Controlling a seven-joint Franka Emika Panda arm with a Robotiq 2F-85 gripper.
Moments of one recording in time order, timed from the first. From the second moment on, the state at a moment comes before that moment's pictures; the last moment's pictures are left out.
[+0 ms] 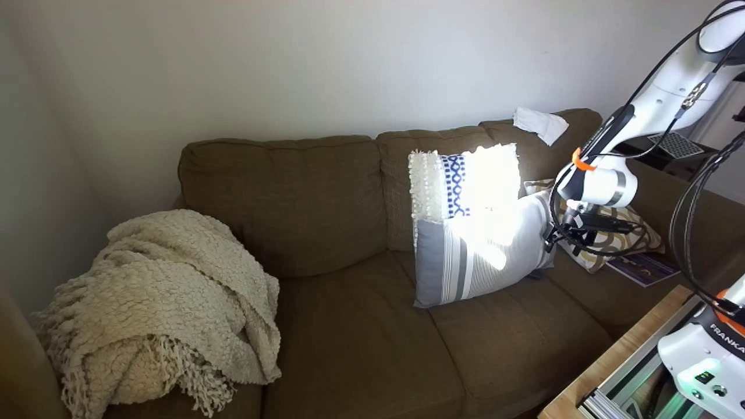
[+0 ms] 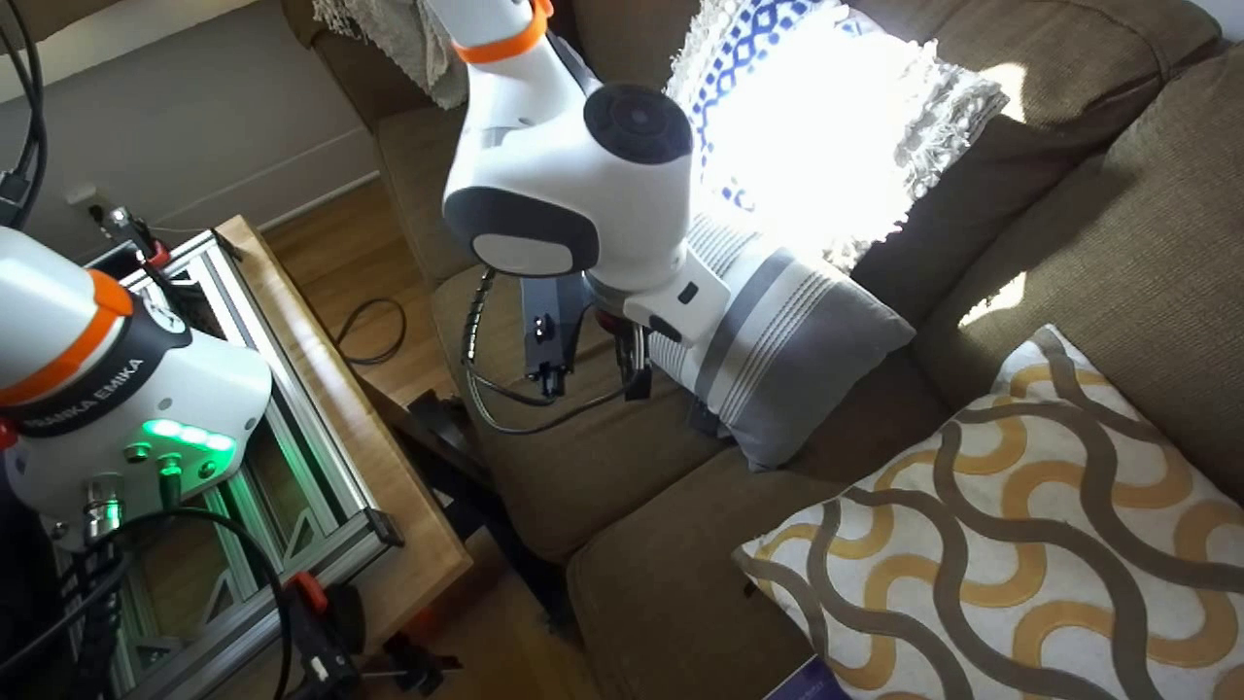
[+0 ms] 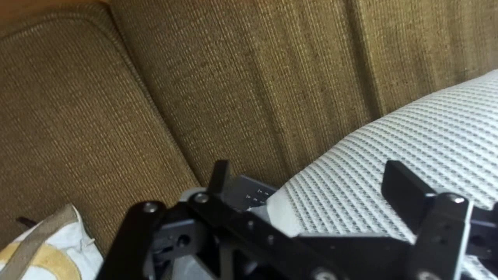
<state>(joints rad) -0.50 0.61 0.01 -2.39 0.27 2.87 -0.20</state>
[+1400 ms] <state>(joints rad) -0.70 0.87 0.02 -2.18 0.53 2.78 0.06</state>
